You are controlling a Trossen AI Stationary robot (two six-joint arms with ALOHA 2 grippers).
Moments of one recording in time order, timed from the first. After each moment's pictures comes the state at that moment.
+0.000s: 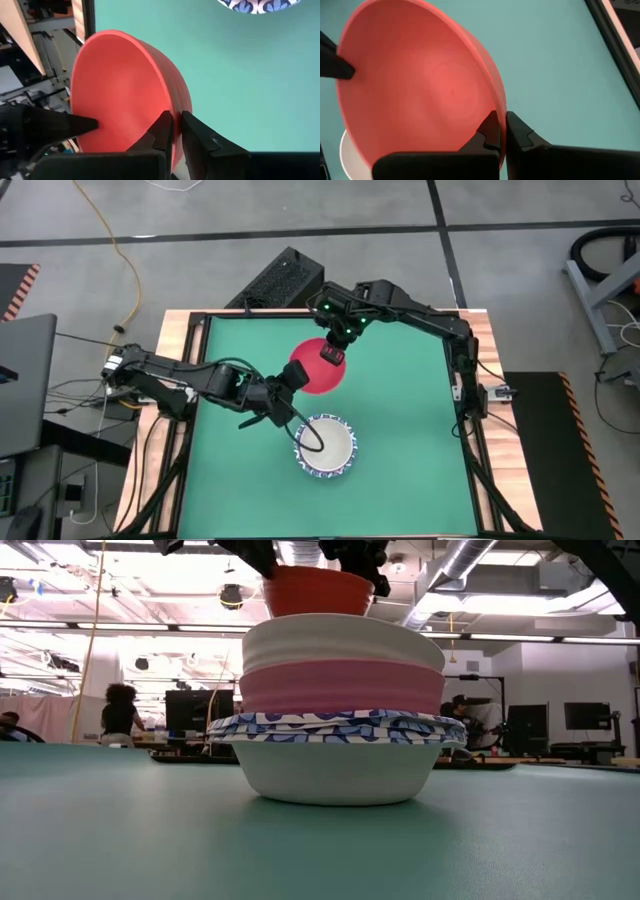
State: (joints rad) left arm -0.20 1.53 1.50 -0.92 -0.63 1.10; right arm -0.22 1.97 2.33 -1.40 -0.14 0.18
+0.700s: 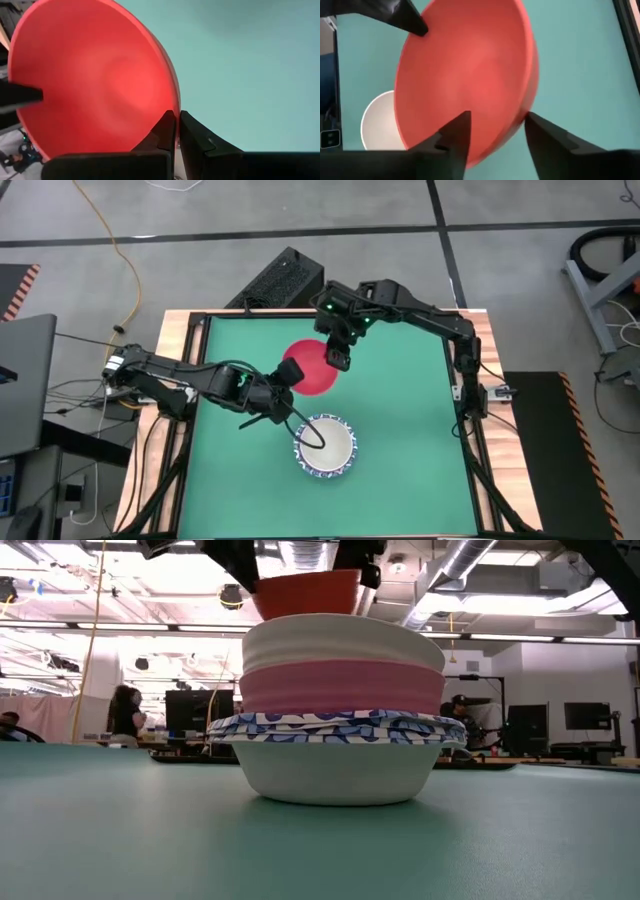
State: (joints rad) left arm -0.21 1.53 1.50 -1.00 -0.67 1.01; right arm -0.21 1.95 2.34 -1.38 -0.21 0.01
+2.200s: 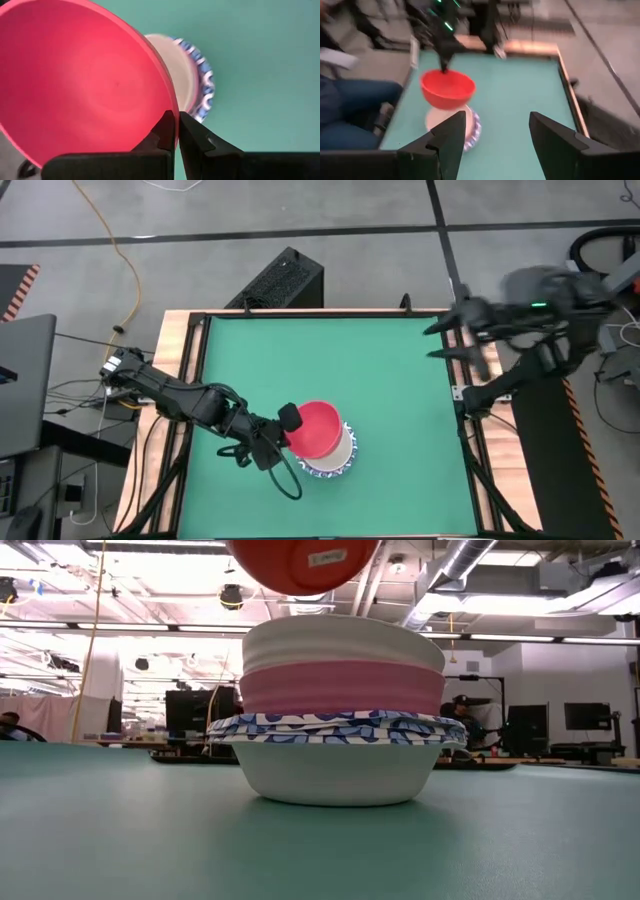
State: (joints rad) left arm -0.42 1.52 1.50 -0.88 -0.17 0.70; right arm 0.09 1.32 2.32 -1.52 0.04 -0.02
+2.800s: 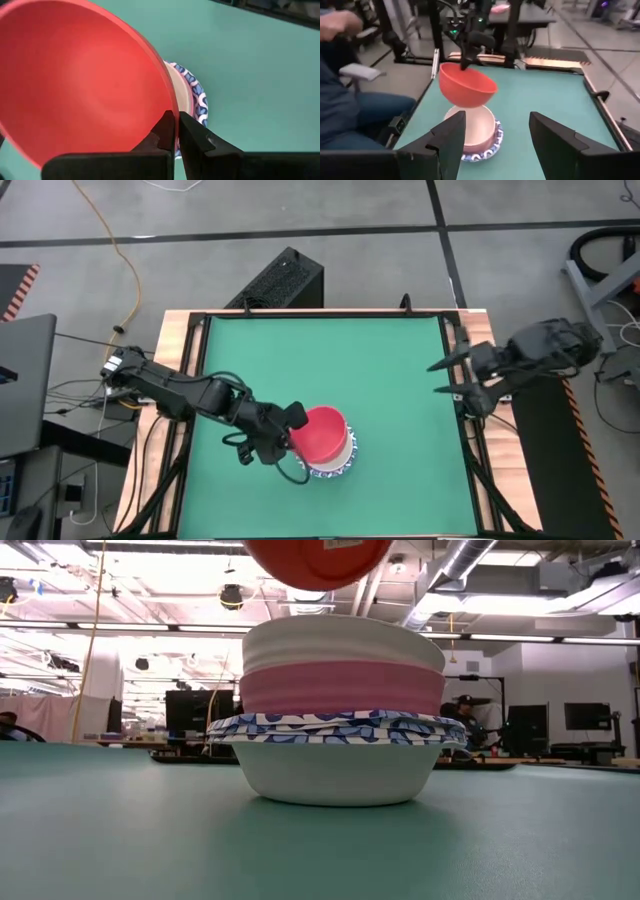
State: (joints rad) left arm -0.35 1.52 1.50 -0.82 0.02 0.73; right arm 0.41 0.75 1.33 -0.89 0.24 0.08
